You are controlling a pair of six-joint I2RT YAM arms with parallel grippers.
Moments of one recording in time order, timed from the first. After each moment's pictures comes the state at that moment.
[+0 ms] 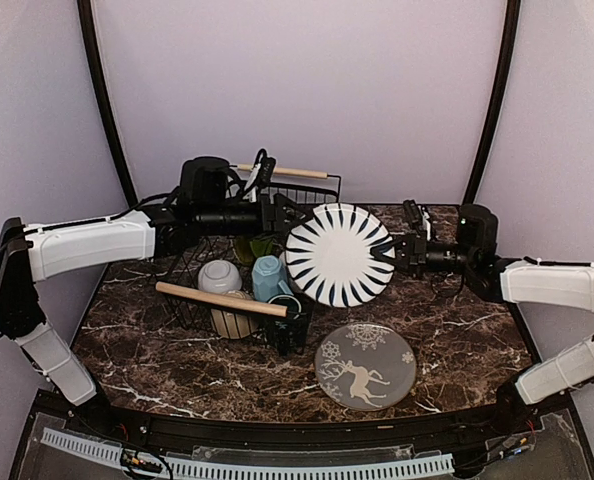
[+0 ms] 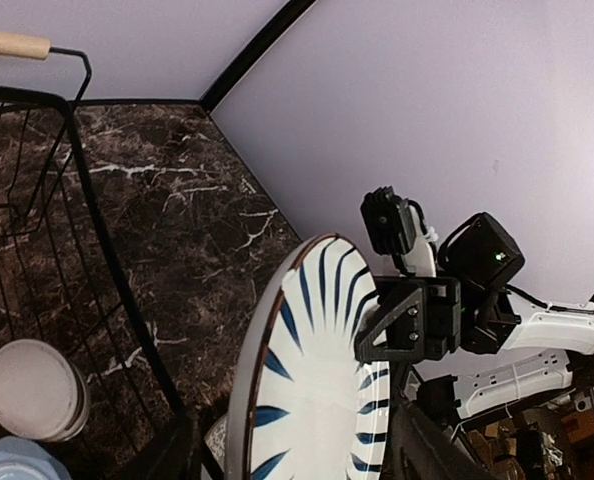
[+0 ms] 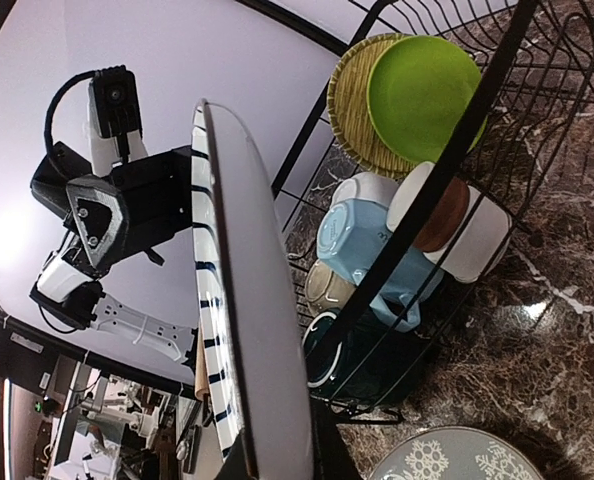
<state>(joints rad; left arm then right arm) -0.74 1.61 1.26 0.07 0.43 -0.66 0.41 1.32 0.65 0.47 -0.88 0.88</state>
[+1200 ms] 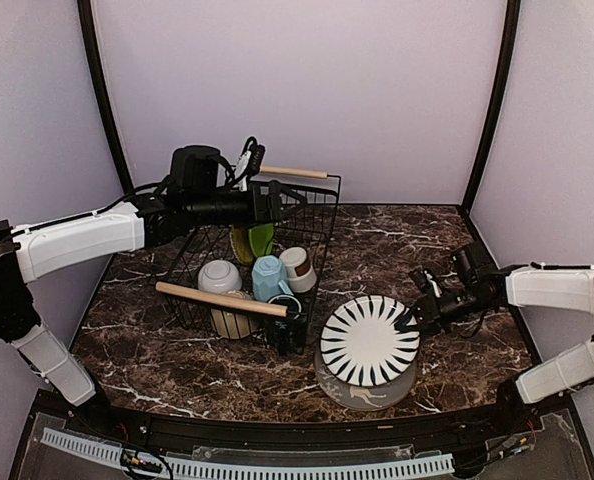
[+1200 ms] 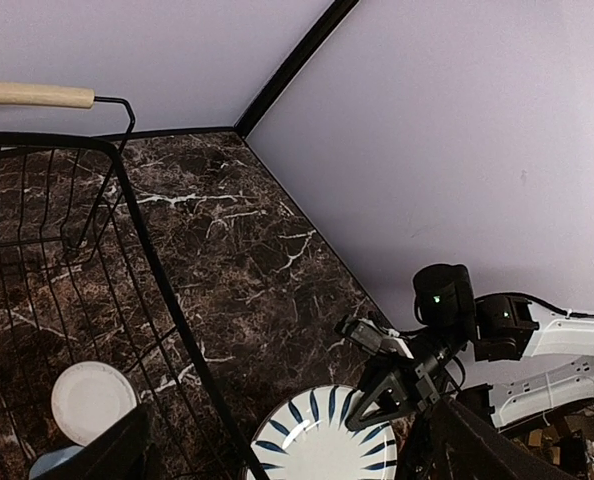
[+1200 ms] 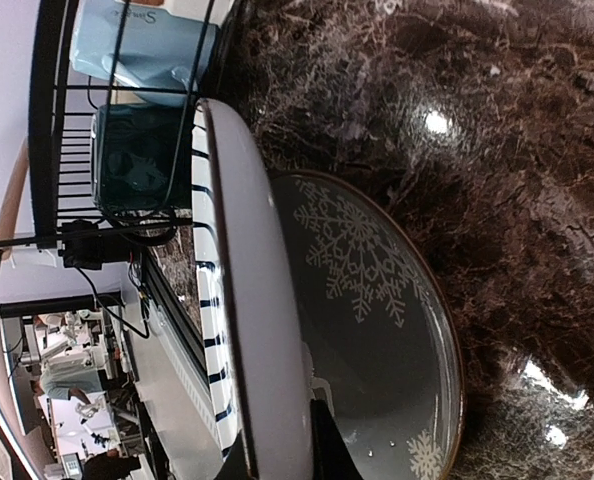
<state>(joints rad) -0.72 1.58 1.31 -0.03 0.35 -0.57 0.29 1.28 0.58 -0.37 -0.89 0.36</state>
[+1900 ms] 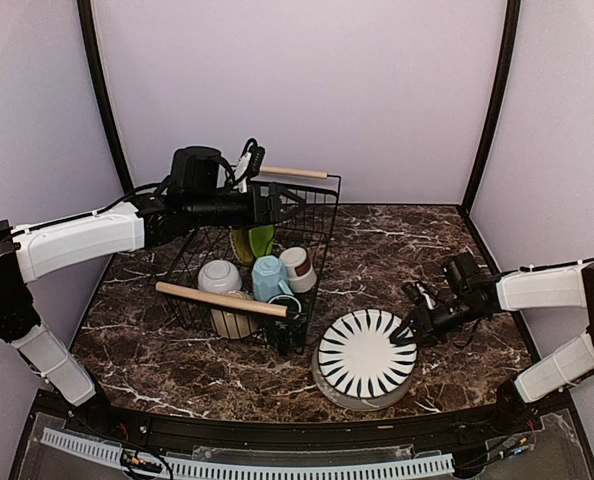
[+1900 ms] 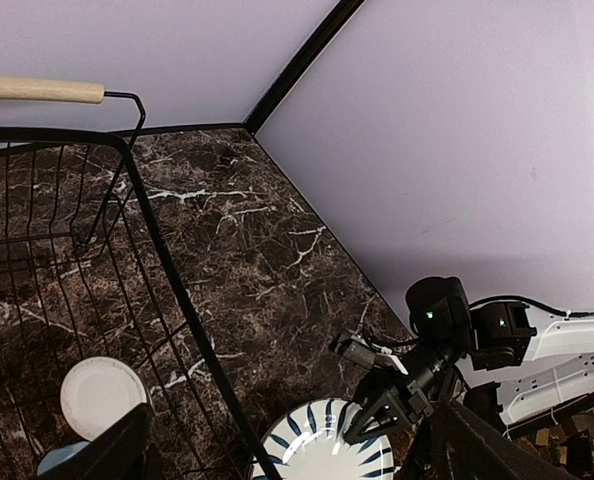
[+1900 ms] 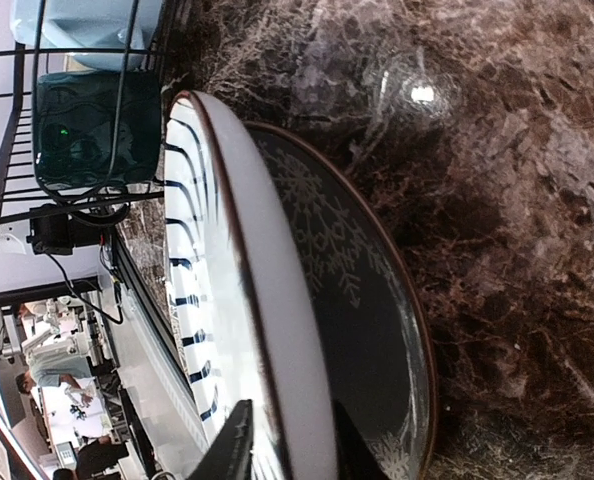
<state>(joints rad) -0.72 1.58 1.31 -0.05 0.34 -0.56 0.35 1.37 0.55 -0.32 -0.85 0.34</state>
